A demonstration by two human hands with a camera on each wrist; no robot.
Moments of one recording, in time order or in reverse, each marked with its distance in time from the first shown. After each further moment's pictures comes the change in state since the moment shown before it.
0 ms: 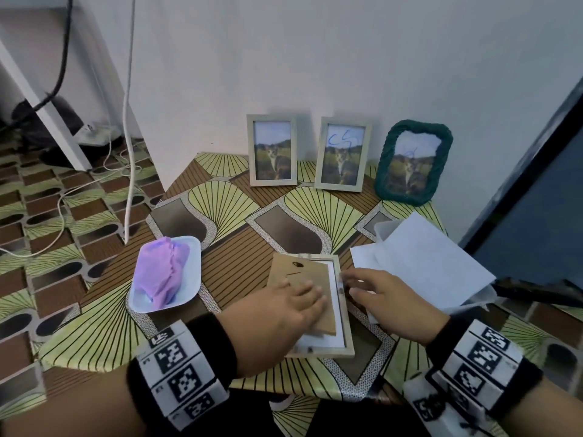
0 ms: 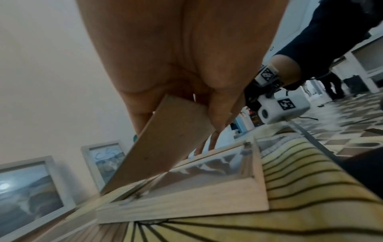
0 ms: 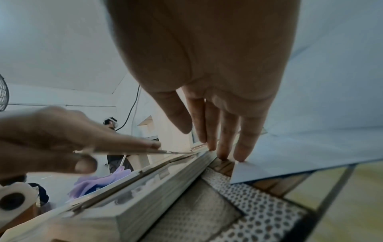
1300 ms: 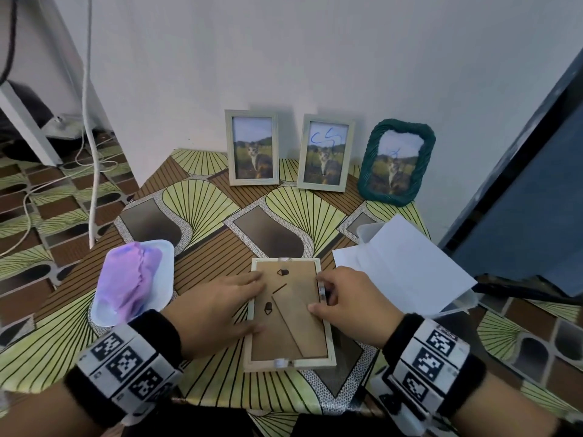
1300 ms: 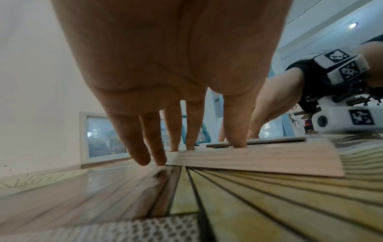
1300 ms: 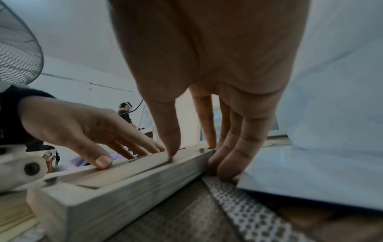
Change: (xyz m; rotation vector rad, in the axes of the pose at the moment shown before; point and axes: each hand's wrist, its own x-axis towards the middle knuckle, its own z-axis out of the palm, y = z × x) left_hand -0.006 -0.054 0.025 -0.310 0.065 -0.323; right_hand 0.015 -0.010 0.011 -0.313 0.045 -0.070
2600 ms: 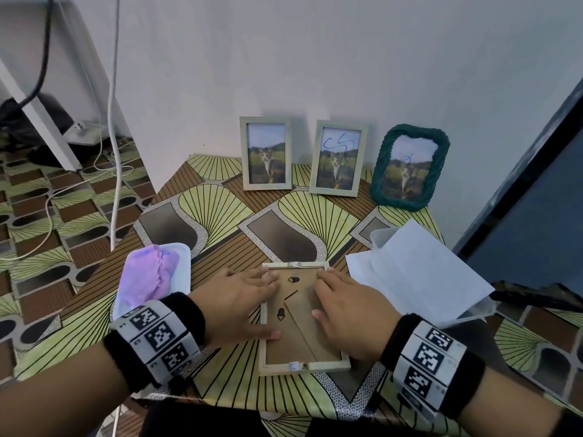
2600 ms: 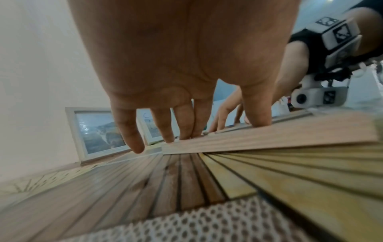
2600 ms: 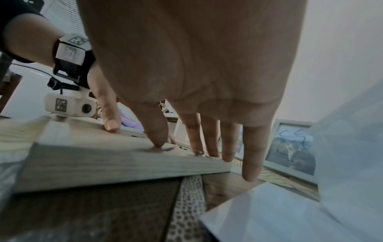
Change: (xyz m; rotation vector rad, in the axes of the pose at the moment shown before) left_hand 0.014 -0.005 -0.010 0.225 -0.192 0.057; right_hand 0.004 -0.010 0.015 -0.412 -0.141 -0.157
